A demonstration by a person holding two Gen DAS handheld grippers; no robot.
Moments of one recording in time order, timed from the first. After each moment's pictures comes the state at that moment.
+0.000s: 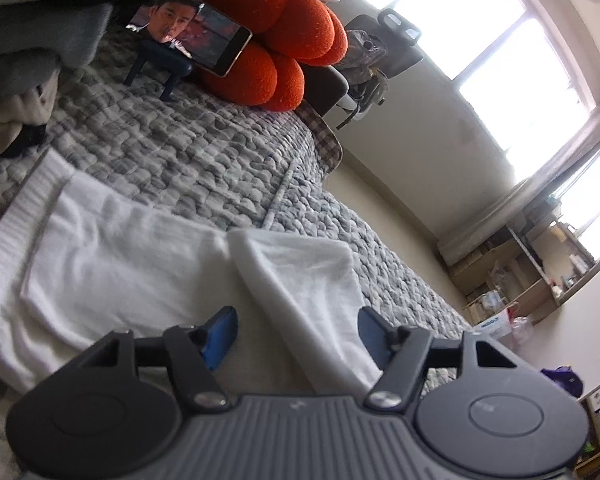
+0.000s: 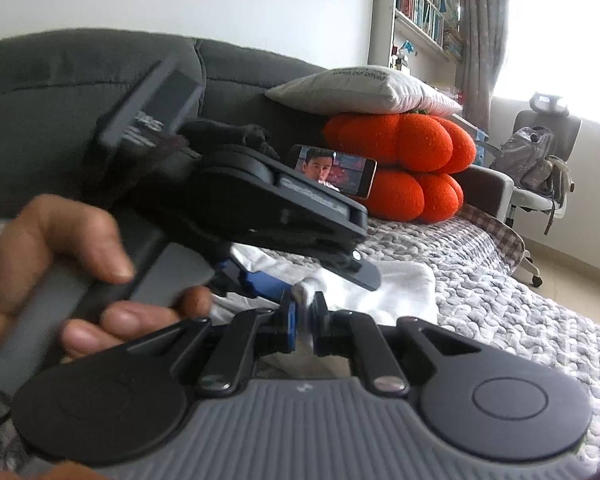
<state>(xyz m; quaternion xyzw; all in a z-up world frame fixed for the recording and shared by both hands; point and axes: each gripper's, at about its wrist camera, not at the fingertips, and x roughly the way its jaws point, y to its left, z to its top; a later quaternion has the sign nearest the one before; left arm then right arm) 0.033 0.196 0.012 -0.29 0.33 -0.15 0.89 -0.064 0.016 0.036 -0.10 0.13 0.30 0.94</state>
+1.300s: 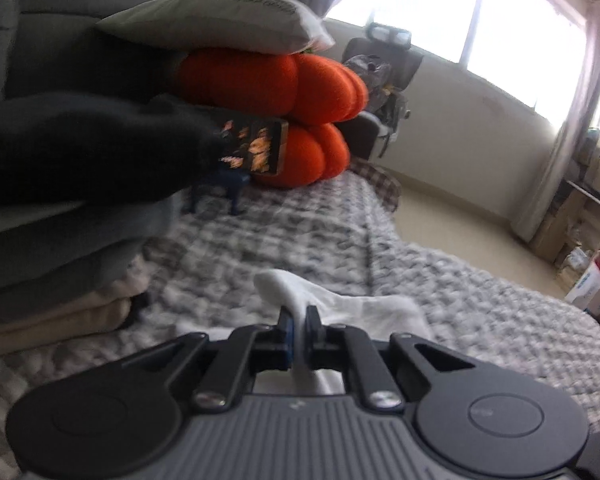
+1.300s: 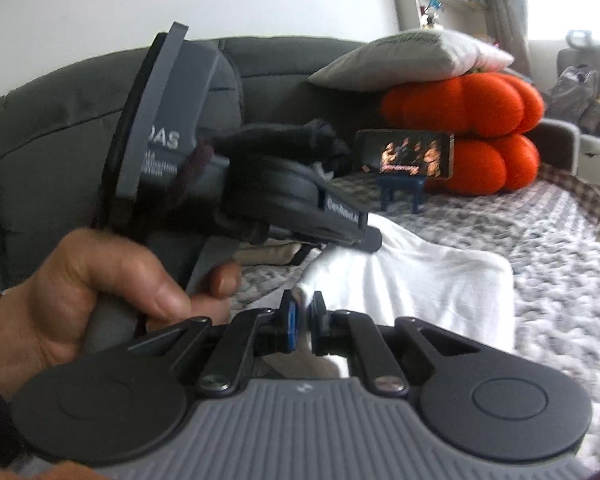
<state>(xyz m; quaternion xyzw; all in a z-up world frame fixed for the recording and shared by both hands) 0.035 0.253 0.040 -0.12 0.27 -0.06 0.95 -0.031 0.078 0.045 -0.01 0.20 0.38 0.90</state>
